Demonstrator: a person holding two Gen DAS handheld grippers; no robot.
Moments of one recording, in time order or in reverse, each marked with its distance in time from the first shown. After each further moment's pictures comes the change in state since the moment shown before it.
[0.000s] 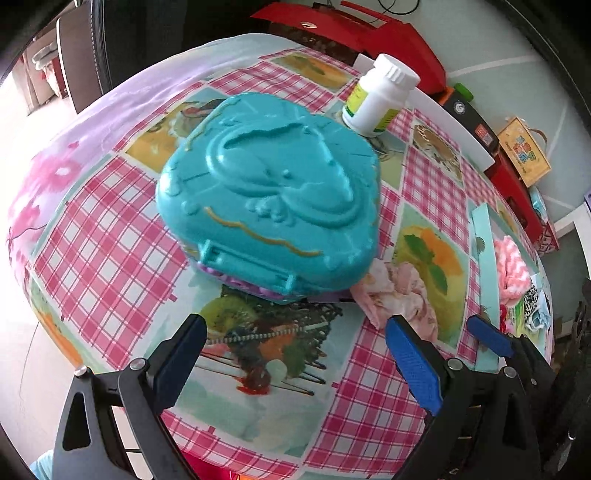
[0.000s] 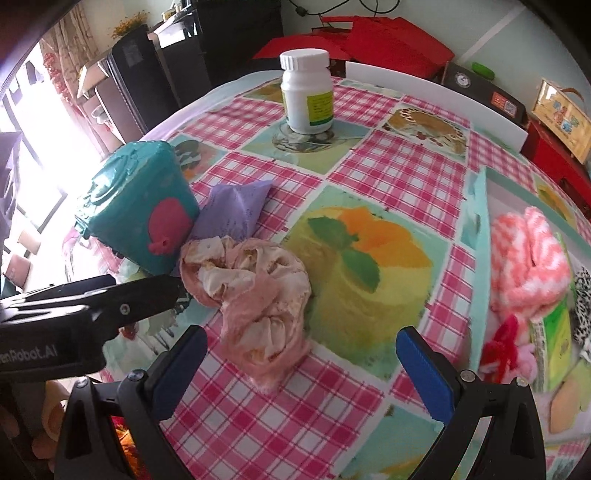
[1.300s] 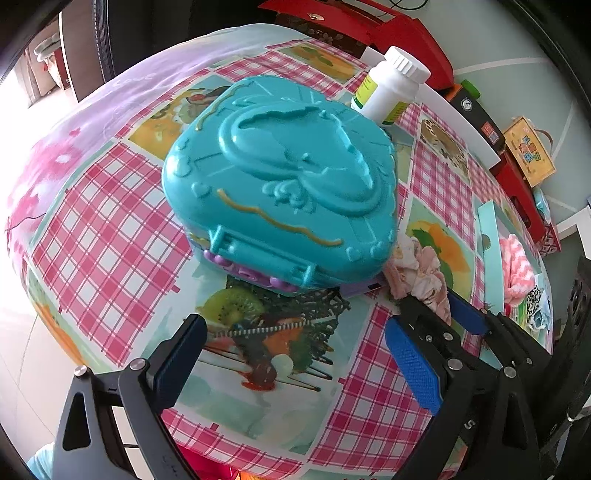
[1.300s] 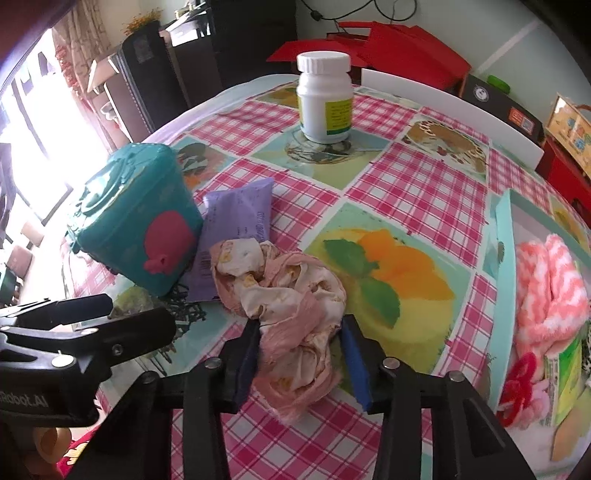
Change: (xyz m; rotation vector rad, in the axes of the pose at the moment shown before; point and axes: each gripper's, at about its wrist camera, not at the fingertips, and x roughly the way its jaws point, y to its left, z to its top) left arm 0.003 0.005 -0.002 -0.014 0.034 -0.006; right arm 0.015 0.006 0.012 -0.031 -0.027 0.017
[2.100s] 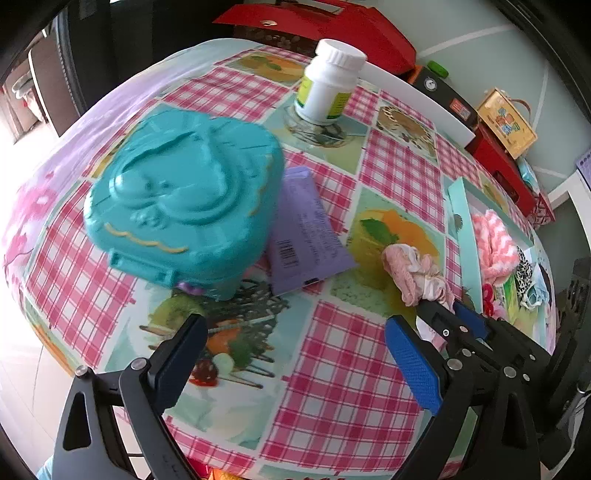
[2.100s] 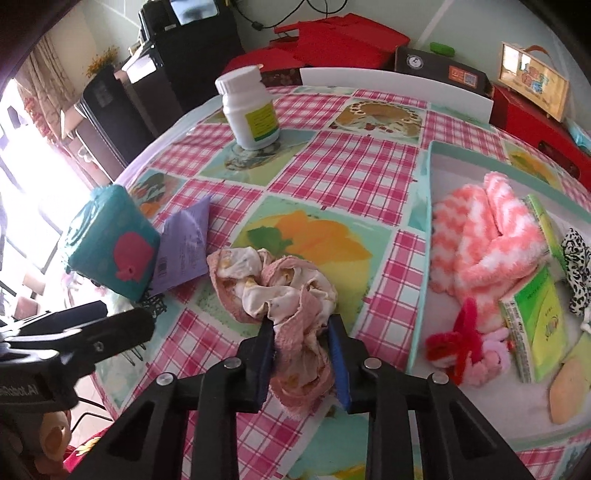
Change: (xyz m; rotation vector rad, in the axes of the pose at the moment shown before) left arm -0.003 -0.054 -0.003 0.117 -0.020 0.002; right arm -0.024 -0.057 -0.021 0.186 -0.029 0.005
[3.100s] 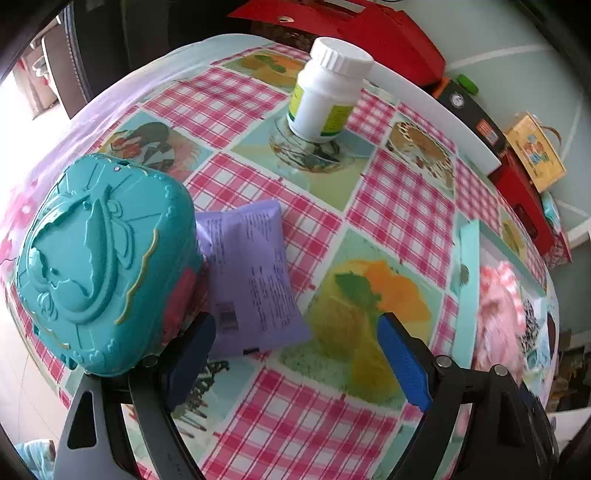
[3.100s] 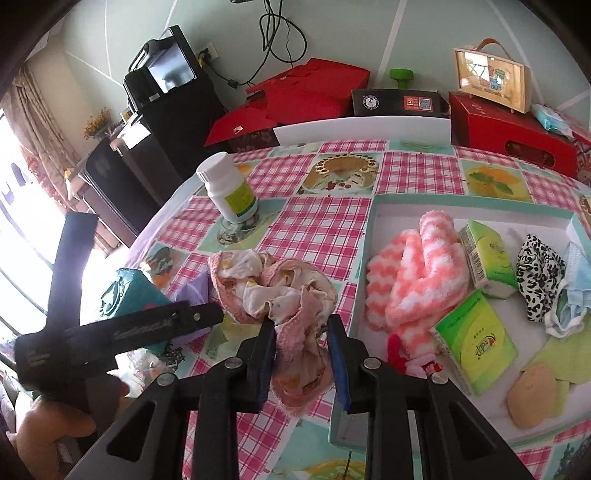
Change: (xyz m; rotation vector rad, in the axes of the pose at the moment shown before) left arm 0.029 -0.035 0.047 -0.127 -0.004 0.060; right arm -0.055 -0.041 0.013 0.139 -0.166 0.061
